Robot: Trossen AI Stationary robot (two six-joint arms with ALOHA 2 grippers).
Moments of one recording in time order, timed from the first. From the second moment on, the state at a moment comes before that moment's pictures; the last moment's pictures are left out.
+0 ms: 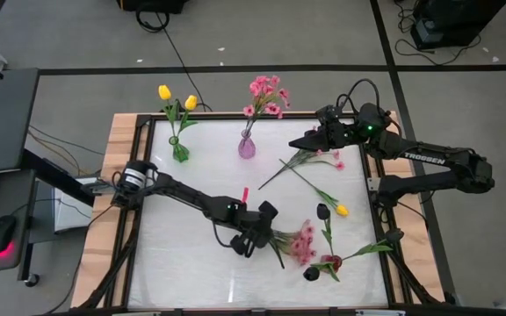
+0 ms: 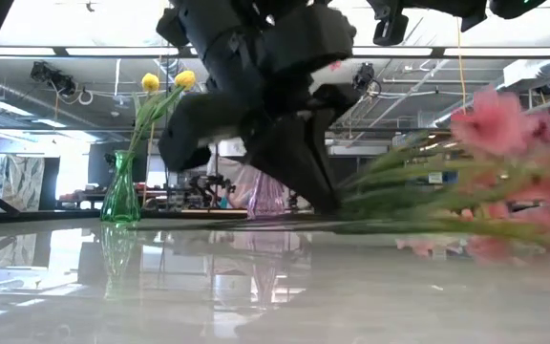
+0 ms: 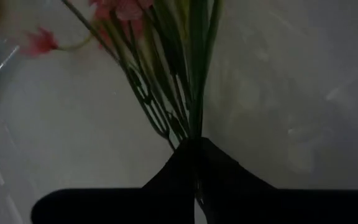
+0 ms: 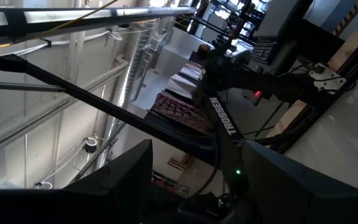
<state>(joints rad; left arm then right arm) -0.26 2.02 1.38 -0.31 -0.08 0.59 -0.41 1.04 0.80 0.43 -0.62 1.24</state>
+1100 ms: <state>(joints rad) -0.24 1.64 1.37 -0.59 -0.28 0.20 -0.41 1.04 0.80 0.43 -0.62 1.24</state>
